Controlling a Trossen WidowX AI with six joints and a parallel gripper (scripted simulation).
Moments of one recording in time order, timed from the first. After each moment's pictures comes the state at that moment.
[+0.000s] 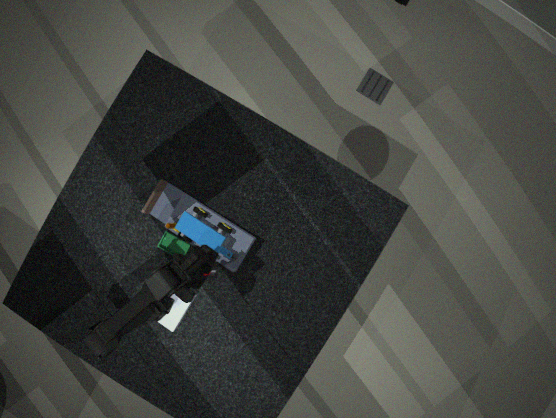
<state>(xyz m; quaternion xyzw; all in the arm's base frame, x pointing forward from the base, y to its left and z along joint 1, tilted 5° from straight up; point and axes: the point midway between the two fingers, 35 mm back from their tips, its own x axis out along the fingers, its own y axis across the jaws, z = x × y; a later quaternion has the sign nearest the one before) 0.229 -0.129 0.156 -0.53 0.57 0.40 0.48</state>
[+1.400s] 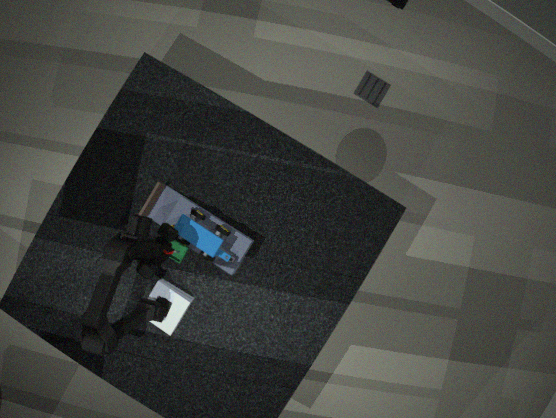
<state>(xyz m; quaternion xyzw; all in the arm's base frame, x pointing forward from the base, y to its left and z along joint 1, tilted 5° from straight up) 0.243 0.026 0.138 -0.53 0.57 0.41 0.48</state>
